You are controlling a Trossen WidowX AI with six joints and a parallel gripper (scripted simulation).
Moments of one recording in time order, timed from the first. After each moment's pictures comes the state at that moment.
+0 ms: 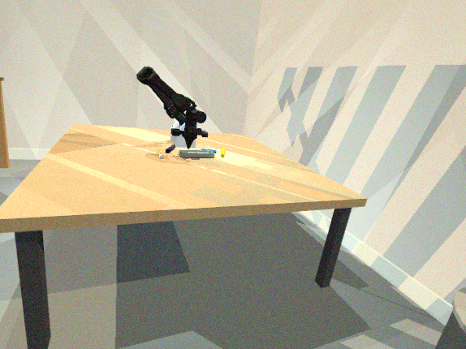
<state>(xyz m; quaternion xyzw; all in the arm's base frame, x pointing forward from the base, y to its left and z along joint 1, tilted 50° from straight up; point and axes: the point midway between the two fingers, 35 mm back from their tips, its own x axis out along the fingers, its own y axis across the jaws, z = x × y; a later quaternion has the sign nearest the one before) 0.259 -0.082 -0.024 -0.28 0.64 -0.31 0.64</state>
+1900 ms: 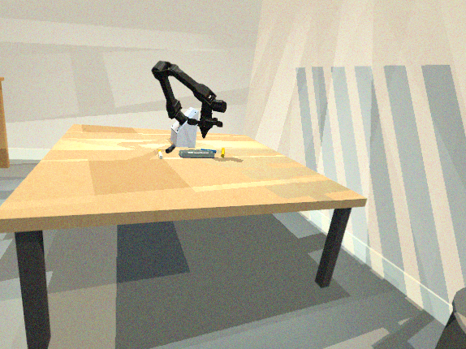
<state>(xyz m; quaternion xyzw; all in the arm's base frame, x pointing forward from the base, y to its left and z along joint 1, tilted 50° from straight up) 0.234 0.018 -0.056 -0.29 0.64 -0.30 0.64</state>
